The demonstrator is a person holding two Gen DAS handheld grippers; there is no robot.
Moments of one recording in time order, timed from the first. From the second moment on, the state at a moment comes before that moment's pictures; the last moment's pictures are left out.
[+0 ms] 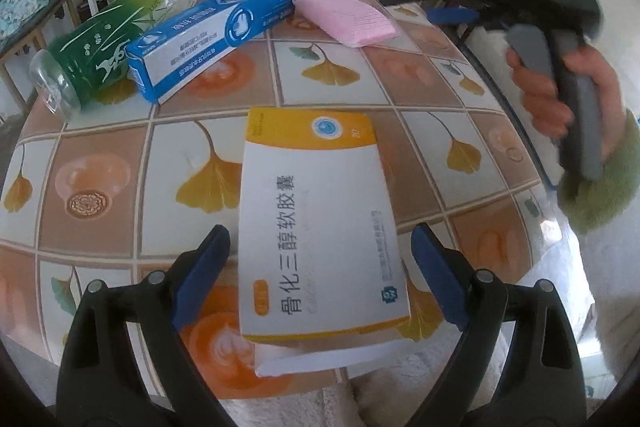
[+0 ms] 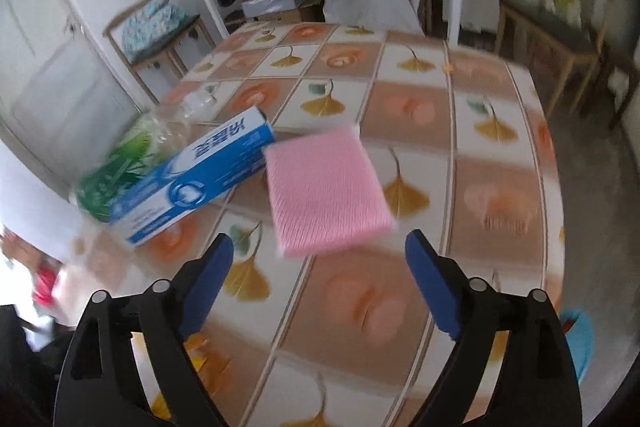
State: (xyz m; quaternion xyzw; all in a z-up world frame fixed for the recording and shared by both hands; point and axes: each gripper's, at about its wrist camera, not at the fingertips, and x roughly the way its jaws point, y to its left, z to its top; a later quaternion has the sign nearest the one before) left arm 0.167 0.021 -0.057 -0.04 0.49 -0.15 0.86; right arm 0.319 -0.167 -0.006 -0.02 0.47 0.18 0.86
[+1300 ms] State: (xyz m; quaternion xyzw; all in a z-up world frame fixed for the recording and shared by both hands) left arm 0.163 0.030 -0.052 -0.07 0.50 -0.13 0.85; right arm 0.235 -0.191 -0.048 -0.02 0.55 0.15 0.82
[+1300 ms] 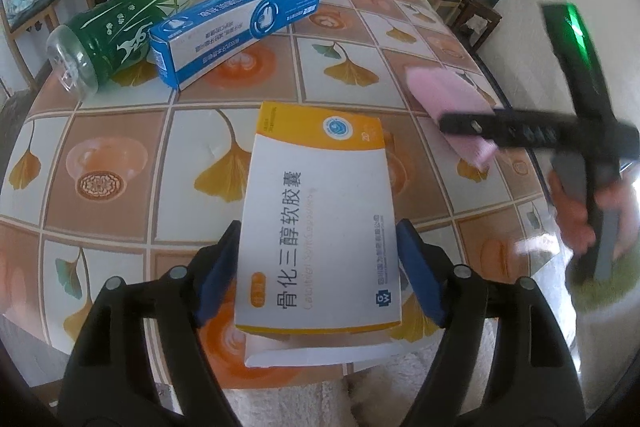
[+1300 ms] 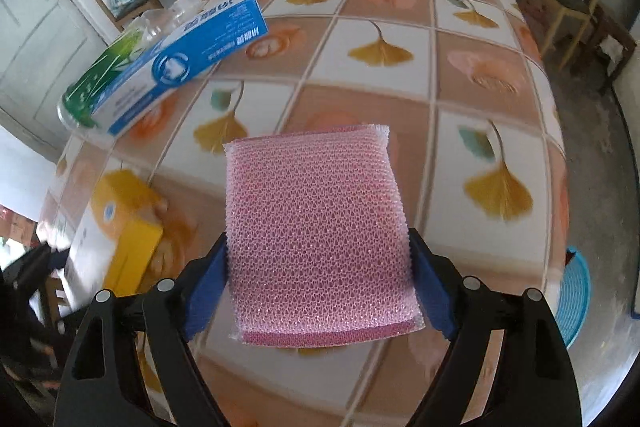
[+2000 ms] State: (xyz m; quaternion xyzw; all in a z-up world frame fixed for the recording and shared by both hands) left arm 0.166 0.013 -0.054 -0.01 0.50 -0.08 0.86; right arm 0.198 -0.184 -0.053 -0.07 0.52 0.15 0.84
